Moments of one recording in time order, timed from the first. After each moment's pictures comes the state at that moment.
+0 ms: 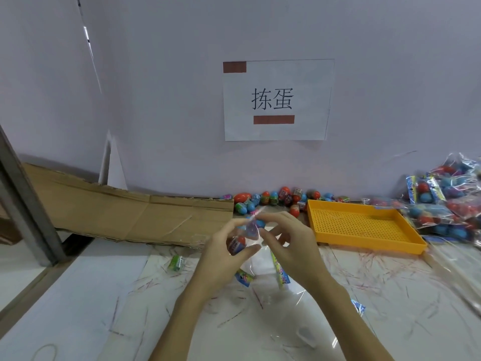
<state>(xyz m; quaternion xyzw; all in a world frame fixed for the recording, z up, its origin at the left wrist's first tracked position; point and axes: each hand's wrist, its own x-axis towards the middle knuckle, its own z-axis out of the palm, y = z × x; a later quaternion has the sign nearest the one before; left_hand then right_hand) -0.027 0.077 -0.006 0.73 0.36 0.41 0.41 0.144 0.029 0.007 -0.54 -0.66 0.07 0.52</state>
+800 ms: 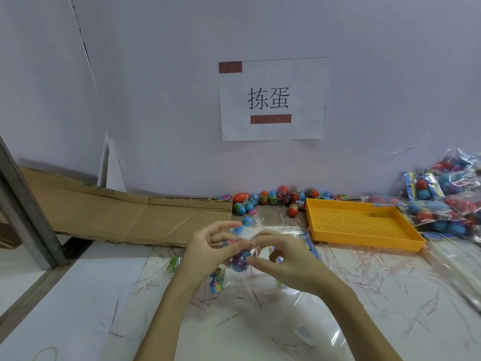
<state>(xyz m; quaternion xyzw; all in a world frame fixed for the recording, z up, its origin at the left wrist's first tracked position) -0.050 0.084 0.004 0.67 0.36 0.39 0.52 0.147 0.014 0.017 -0.52 -0.72 0.28 0.37</state>
